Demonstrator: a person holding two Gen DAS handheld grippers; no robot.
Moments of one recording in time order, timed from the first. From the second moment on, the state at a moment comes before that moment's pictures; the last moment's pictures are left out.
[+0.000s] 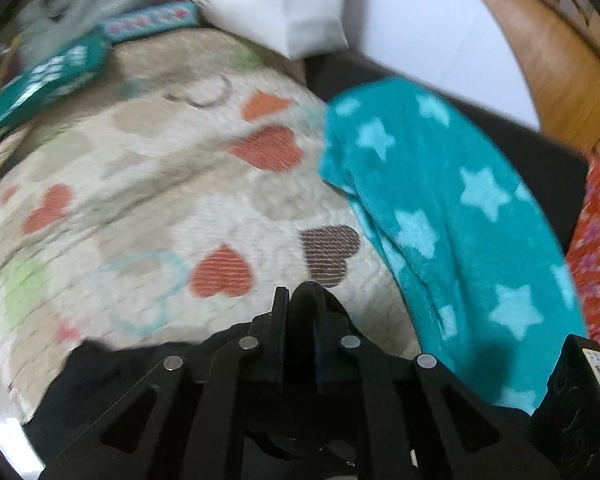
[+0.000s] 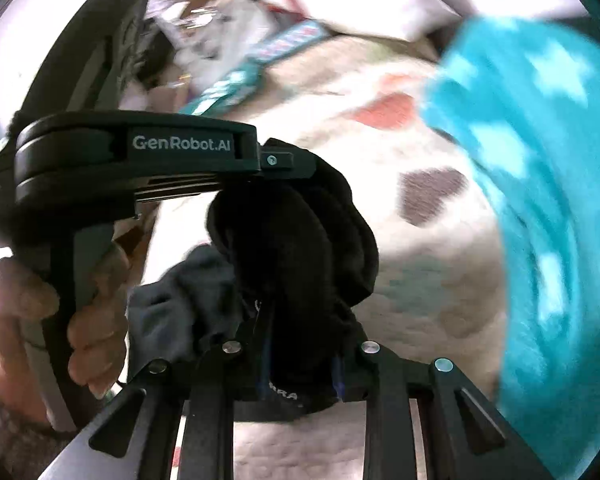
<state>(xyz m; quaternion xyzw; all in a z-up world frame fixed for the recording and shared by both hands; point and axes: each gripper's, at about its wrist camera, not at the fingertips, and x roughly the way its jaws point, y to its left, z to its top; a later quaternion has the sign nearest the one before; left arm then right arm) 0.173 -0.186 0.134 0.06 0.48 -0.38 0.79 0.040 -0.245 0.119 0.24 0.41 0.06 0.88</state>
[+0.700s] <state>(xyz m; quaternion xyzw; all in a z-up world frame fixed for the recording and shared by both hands) 0.205 0.110 0.051 -0.25 0.52 -0.20 0.79 0.069 0.003 0.088 -0.08 0.46 0.24 0.85</state>
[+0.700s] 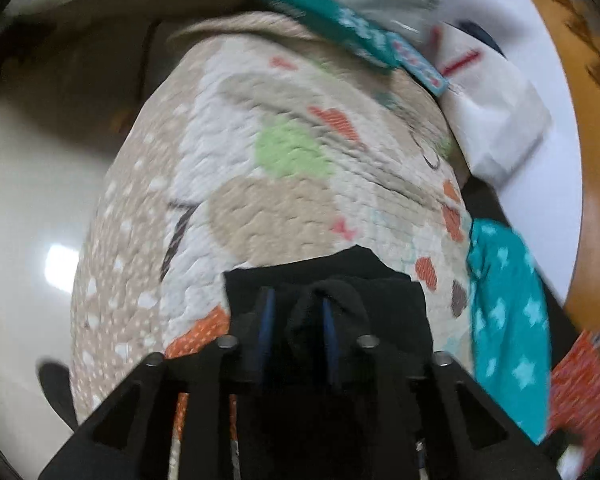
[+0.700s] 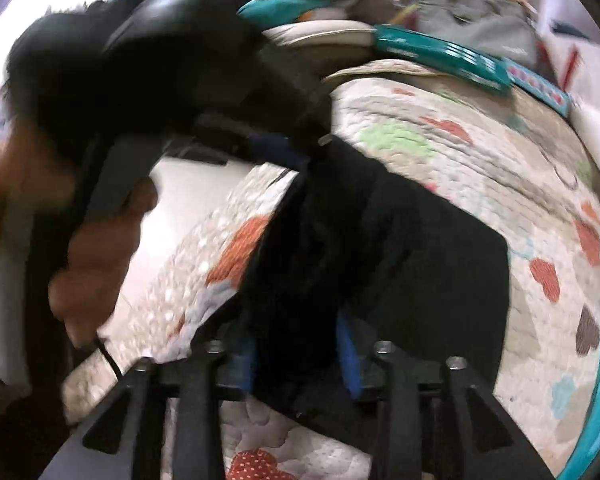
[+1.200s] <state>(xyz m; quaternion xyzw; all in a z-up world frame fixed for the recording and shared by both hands) 0.170 0.145 0.086 -0.22 0.45 -0.09 0.86 0.045 -0.076 0.112 -0.05 0.47 0.22 0.85</state>
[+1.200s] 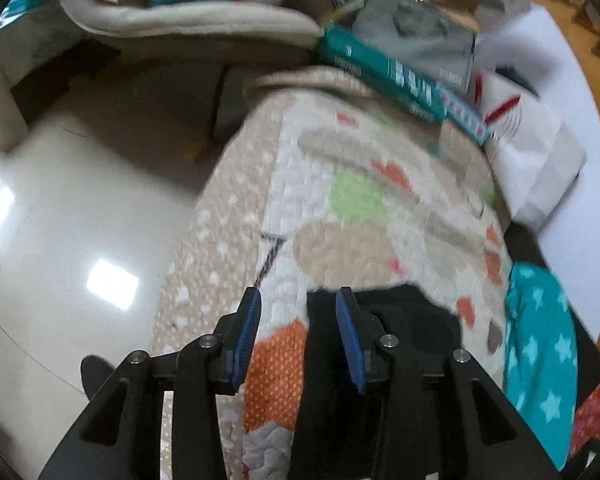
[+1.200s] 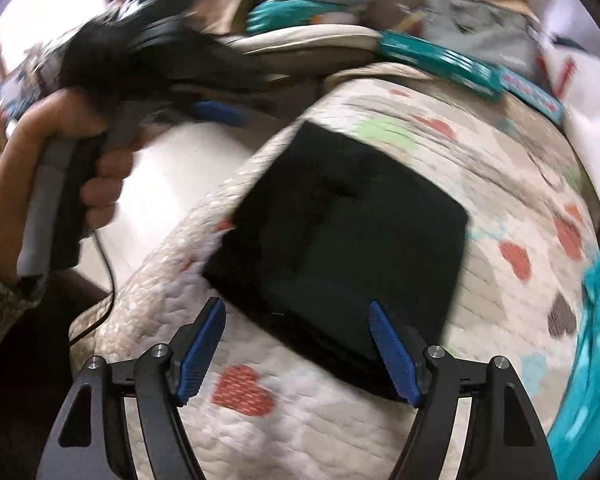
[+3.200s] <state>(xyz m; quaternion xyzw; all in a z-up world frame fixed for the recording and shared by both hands) 0.123 0.052 0.057 -0.03 0.47 -0.09 0.88 0.112 -0.195 0.061 0.22 0.52 0.12 0.82</state>
